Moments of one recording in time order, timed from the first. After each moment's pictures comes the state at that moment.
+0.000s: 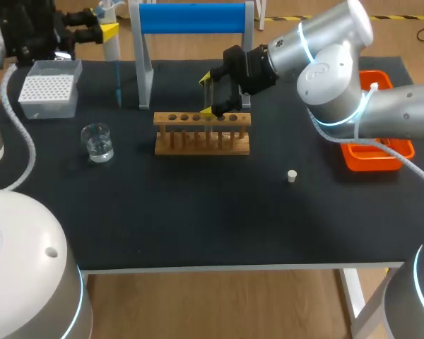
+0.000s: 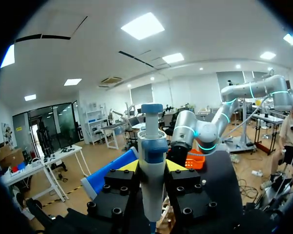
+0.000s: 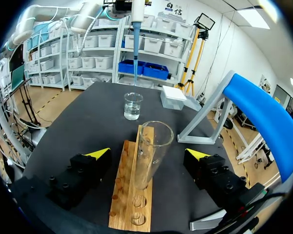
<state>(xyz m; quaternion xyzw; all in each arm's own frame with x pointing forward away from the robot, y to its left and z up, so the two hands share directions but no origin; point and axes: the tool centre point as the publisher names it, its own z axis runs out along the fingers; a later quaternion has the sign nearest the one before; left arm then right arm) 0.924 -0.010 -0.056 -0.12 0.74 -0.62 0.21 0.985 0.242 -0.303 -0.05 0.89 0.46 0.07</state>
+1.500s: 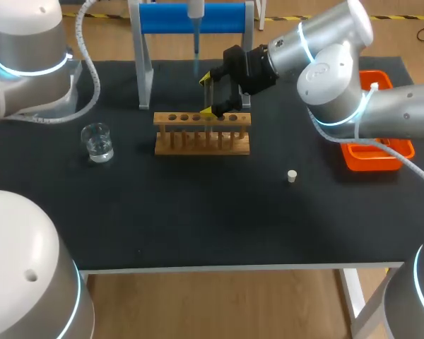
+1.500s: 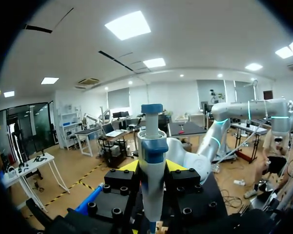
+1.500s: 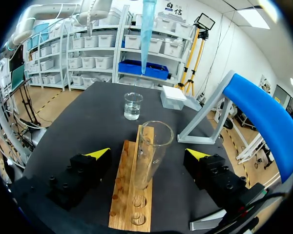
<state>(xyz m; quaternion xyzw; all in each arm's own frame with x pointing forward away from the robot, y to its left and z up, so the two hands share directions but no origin) 0.949 -0.166 0.015 -0.06 0.75 -0.65 0.11 0.985 0.241 -0.303 -0.05 0.89 0.46 0.07</state>
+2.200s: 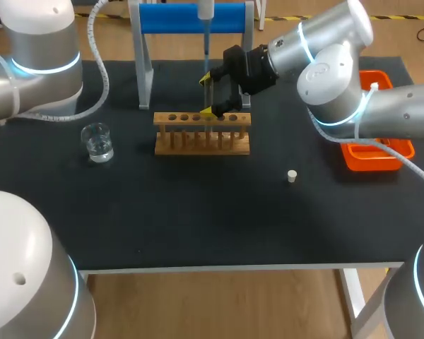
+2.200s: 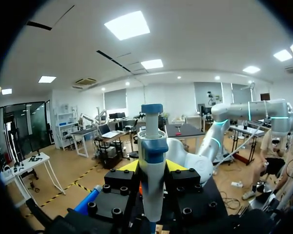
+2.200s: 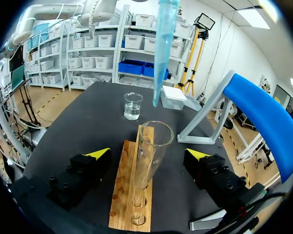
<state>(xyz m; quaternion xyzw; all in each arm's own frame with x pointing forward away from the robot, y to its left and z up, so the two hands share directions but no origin) 0.962 -0.181 0.005 -0.05 0.75 -0.66 0.09 0.985 0.241 -0.303 -0.05 0.89 0.46 0.07</state>
